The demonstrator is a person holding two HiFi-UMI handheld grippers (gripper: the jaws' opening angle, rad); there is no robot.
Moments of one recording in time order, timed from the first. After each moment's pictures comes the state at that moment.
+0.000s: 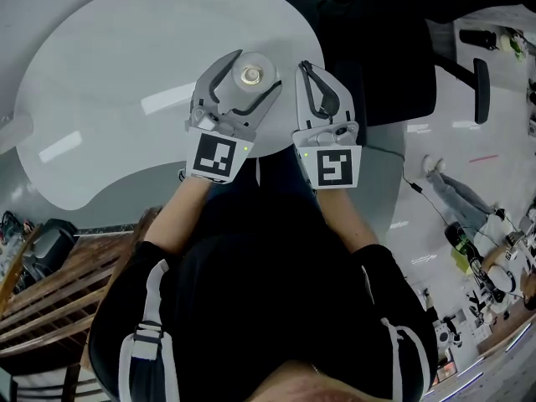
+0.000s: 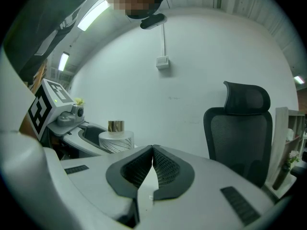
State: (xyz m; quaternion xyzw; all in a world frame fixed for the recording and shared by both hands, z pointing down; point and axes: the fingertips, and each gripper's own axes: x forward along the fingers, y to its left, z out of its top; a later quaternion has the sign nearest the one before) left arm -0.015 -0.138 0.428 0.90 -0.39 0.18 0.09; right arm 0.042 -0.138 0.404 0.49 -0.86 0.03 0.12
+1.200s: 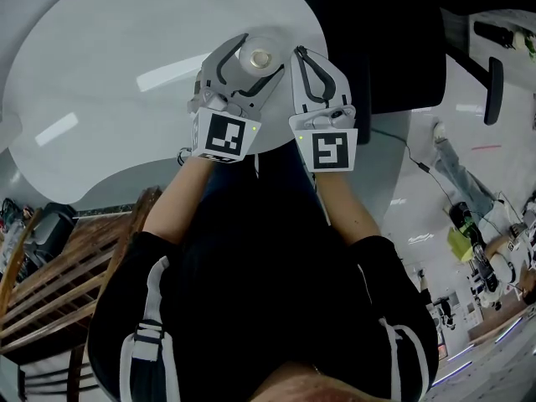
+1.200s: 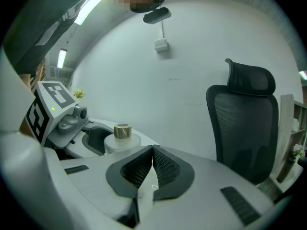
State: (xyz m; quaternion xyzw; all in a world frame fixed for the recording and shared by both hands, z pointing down) left arm -0.013 -0.151 0.495 0.90 -0.37 0.24 0.06; right arm 0.029 -0.148 0.469 0.48 -0.86 0.09 0.17
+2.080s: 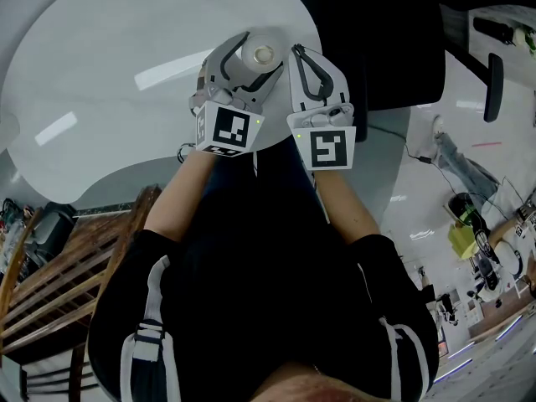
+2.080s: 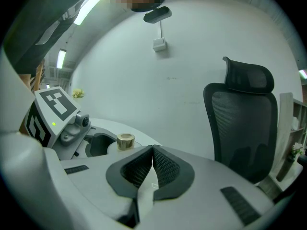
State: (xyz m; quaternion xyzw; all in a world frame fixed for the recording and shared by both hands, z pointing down) left arm -0.005 -0.146 0.517 0.89 -0.36 0.28 0.06; right arm 0.033 -0.144 0.472 0.47 -0.86 0.09 0.18
